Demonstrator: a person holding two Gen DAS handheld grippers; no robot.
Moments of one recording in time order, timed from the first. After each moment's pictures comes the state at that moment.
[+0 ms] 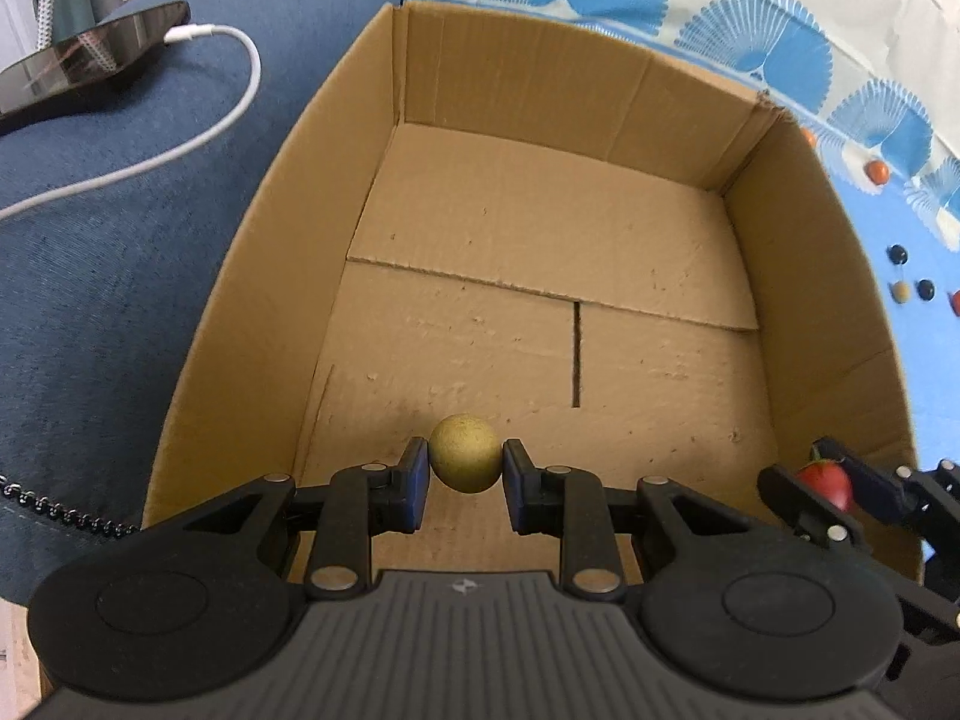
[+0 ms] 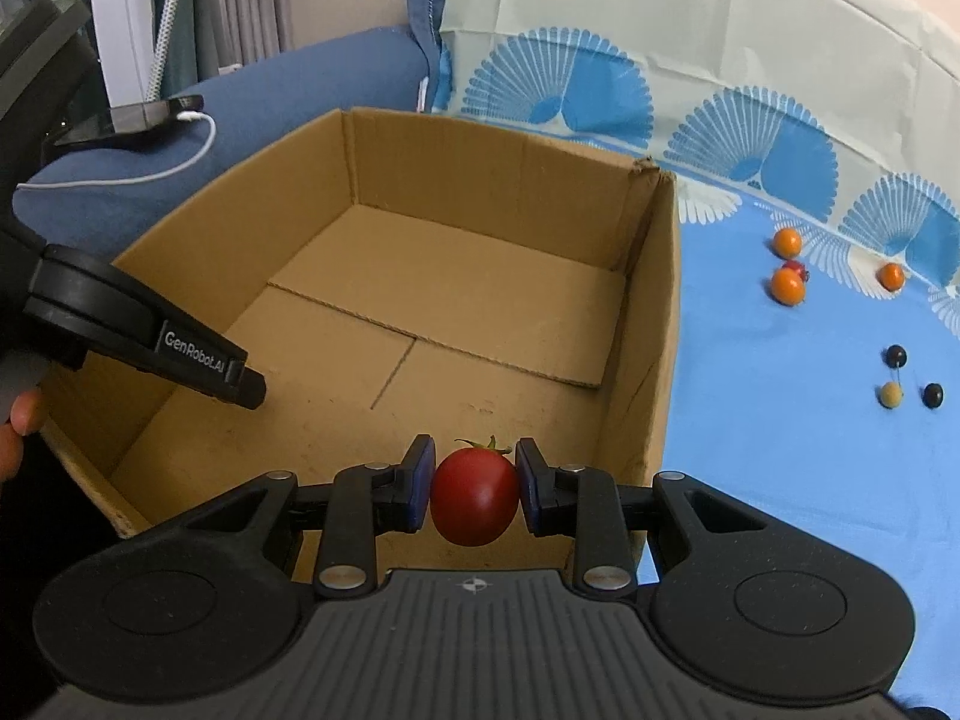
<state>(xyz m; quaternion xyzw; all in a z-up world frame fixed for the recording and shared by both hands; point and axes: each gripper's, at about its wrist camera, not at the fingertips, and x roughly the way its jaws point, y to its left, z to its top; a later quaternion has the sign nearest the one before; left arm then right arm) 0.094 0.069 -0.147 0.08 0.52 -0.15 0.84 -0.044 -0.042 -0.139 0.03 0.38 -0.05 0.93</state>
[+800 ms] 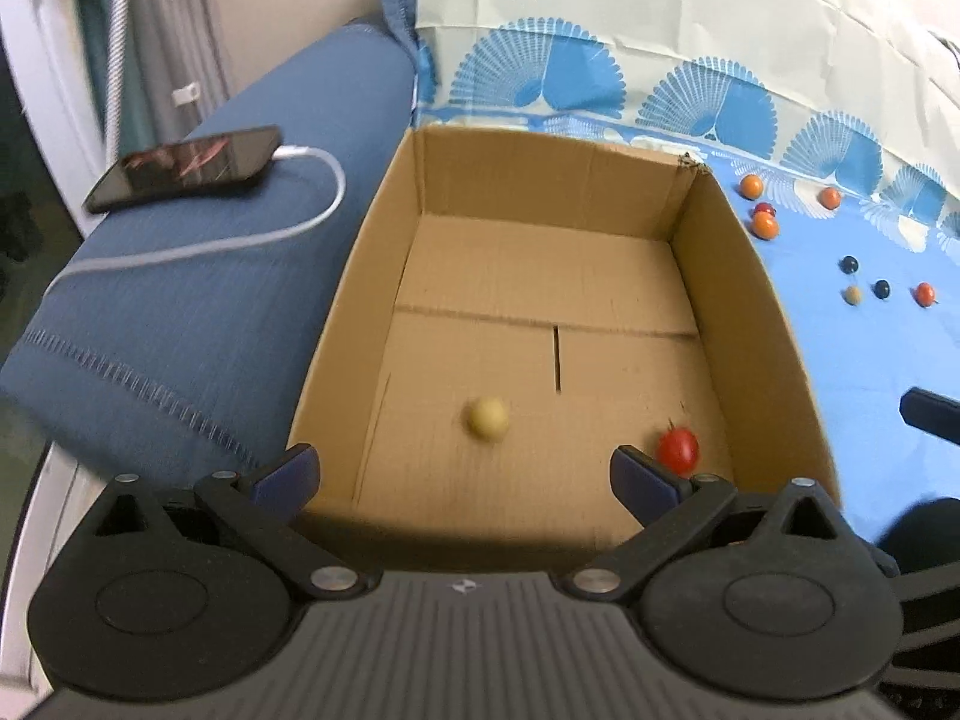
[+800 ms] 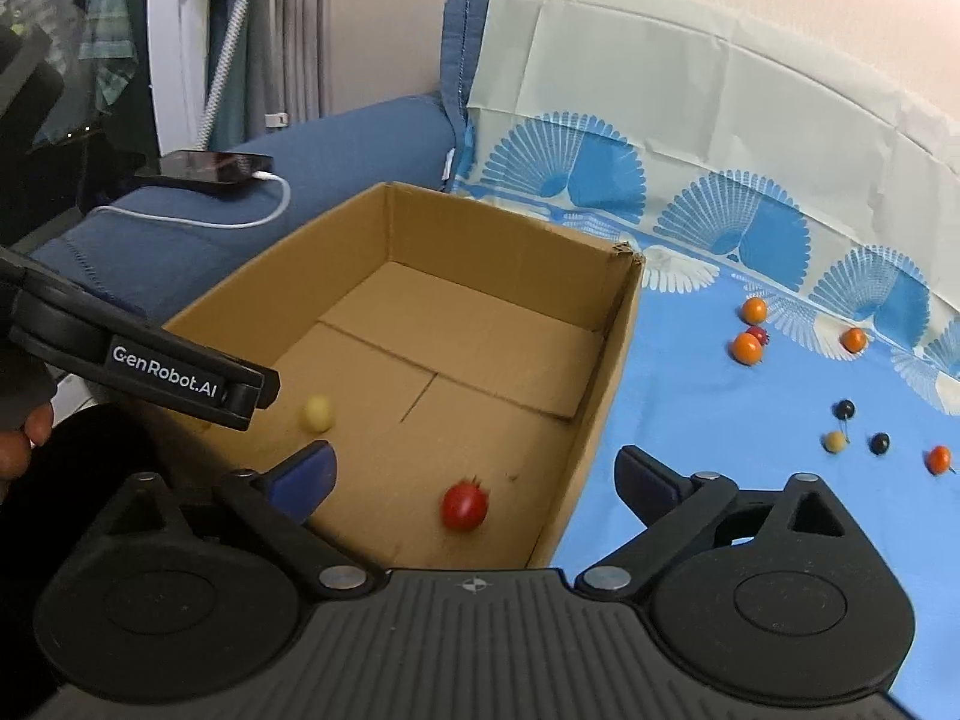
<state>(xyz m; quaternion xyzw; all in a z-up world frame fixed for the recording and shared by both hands) -0.012 0.103 -0.074 0.10 0.43 -0.15 0.89 -0.140 -0.020 -0.075 0.00 0.32 -0.03 0.95</state>
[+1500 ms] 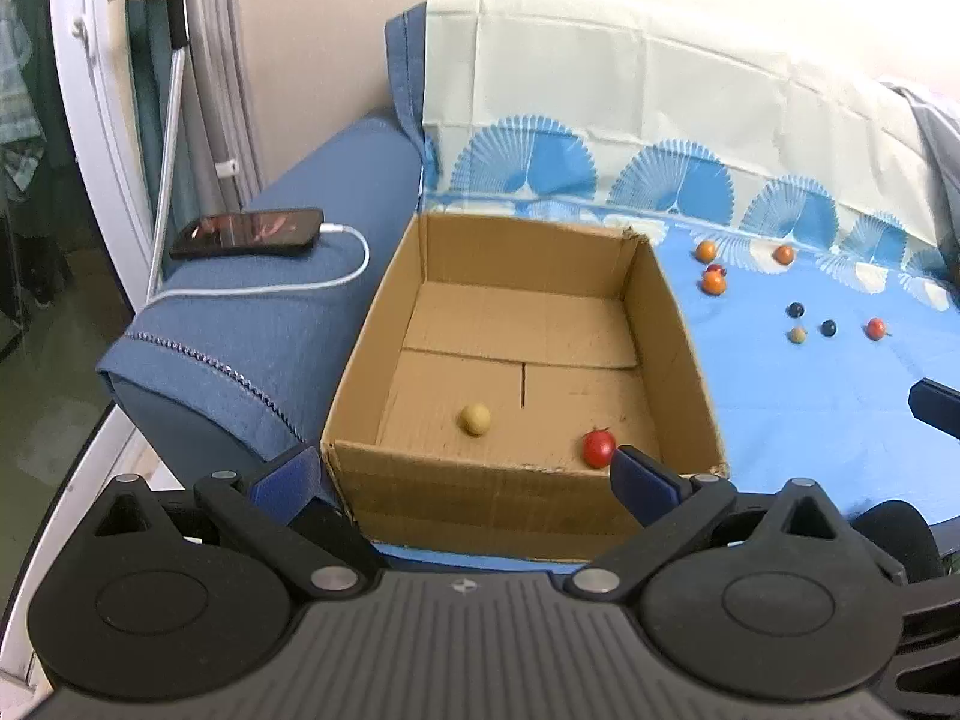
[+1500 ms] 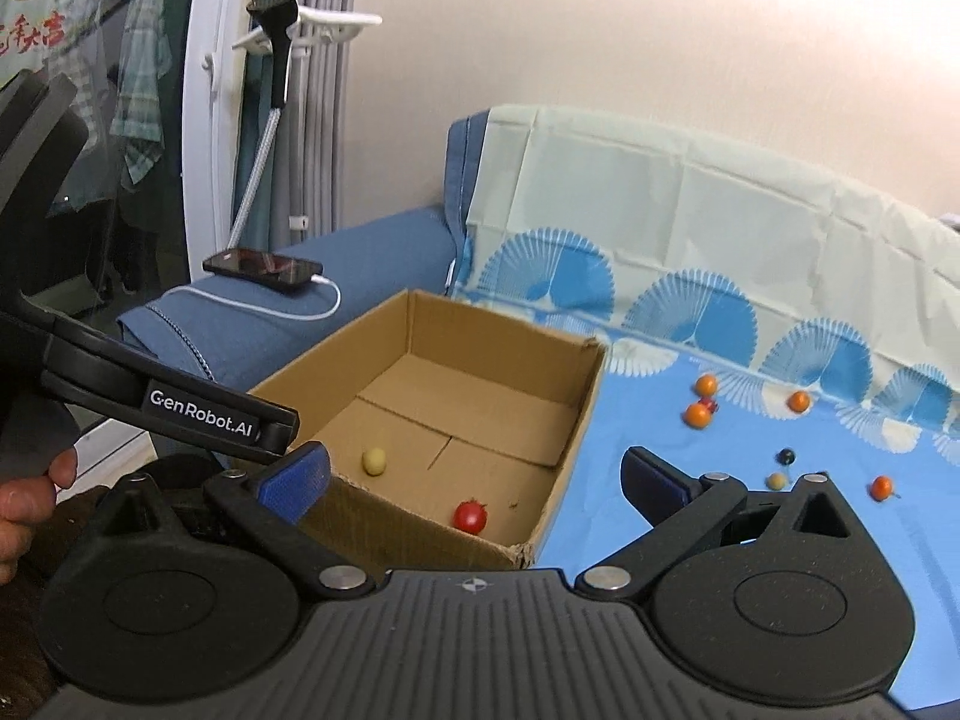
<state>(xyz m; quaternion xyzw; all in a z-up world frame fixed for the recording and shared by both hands) -0.124 0.120 -0.014 0.09 0.34 -0.15 0.92 -0.254 0.004 -0.022 -0.02 0.21 -0.04 0.98</state>
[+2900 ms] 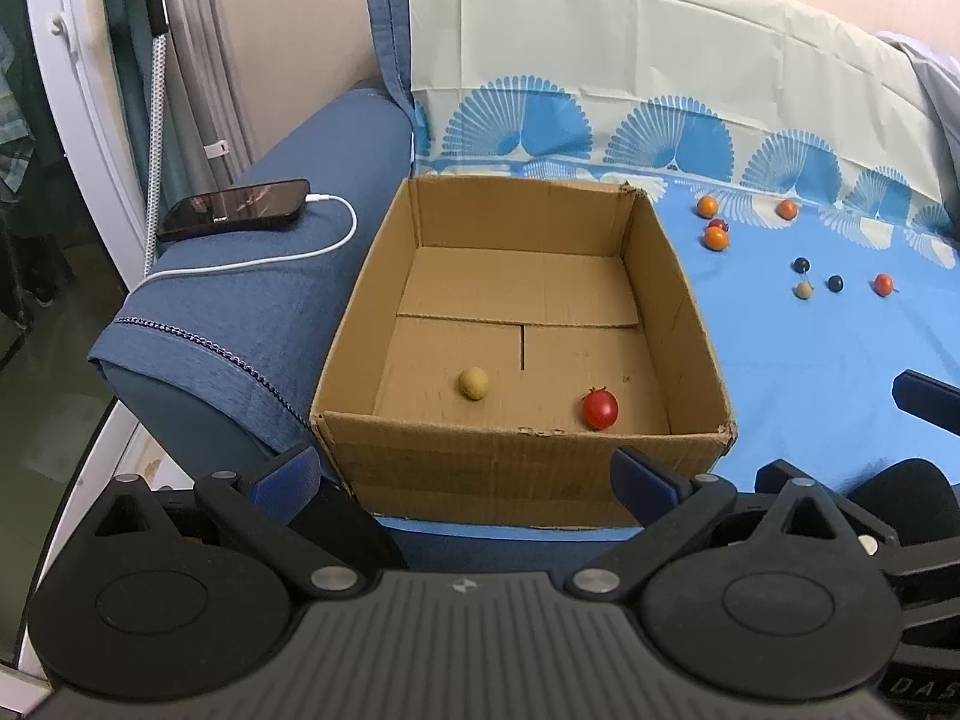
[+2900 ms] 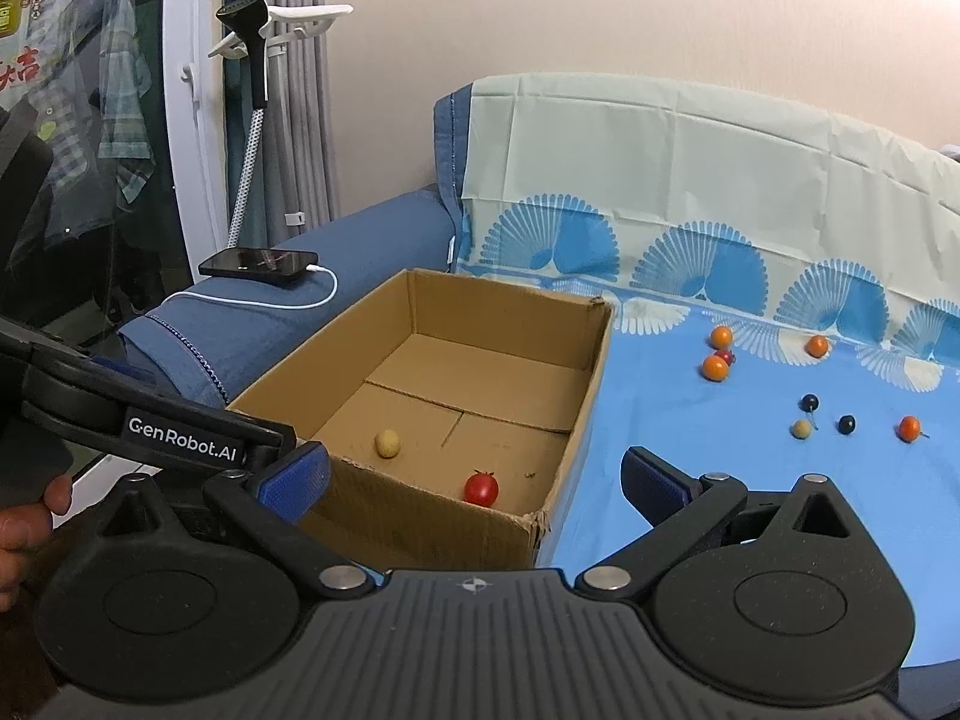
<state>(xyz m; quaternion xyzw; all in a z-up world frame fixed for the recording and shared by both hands) -0.118 0.111 -0.033 0.12 0.37 -0.15 0.91 -0.242 -0.012 -0.040 0.04 0.24 -0.04 0.97</state>
